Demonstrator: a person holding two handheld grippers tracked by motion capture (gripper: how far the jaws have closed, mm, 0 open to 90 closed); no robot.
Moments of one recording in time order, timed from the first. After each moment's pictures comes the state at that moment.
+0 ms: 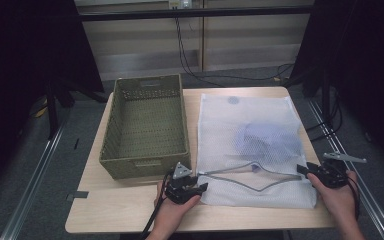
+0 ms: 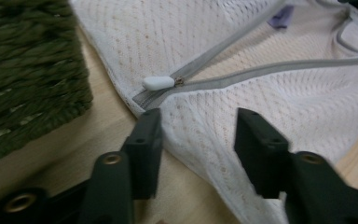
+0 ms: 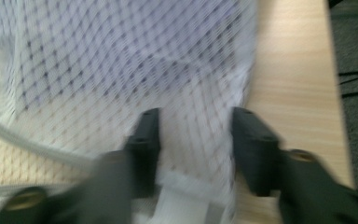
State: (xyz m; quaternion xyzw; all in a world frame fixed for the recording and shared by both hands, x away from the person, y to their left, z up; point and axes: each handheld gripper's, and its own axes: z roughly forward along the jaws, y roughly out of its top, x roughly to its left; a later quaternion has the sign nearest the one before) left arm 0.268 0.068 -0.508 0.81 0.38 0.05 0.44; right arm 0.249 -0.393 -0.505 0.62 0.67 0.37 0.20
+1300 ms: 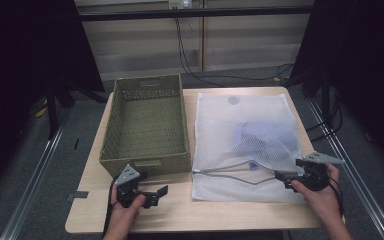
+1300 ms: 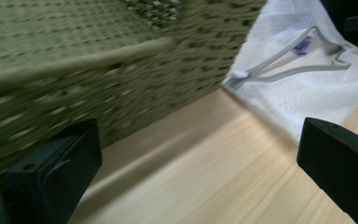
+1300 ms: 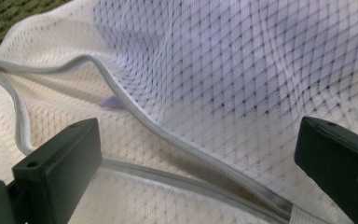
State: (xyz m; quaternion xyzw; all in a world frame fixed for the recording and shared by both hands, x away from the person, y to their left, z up) left arm 0.262 0.204 -0.496 0.76 0.41 0.09 0.50; right arm 0.247 -0.335 -0.491 0.52 0.72 0.41 0.20
